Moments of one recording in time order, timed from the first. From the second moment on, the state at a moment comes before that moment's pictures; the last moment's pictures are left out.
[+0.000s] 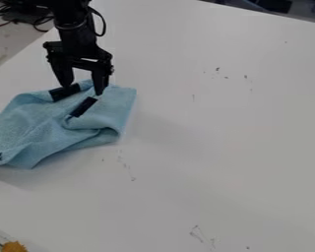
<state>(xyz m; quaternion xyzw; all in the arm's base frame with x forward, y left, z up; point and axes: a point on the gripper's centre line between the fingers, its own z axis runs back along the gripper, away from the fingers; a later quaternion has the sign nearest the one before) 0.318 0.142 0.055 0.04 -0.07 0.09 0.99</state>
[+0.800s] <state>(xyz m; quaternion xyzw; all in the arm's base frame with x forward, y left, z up) 0.303 0.122 0.020 0.01 -0.06 0.11 0.99</state>
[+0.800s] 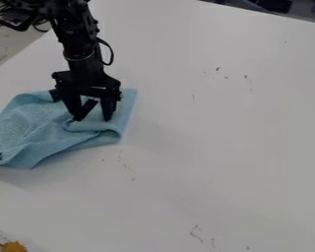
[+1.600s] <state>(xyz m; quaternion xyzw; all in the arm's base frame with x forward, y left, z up) 0.305 0.130 0.011 0.00 -0.05 0.13 0.99</state>
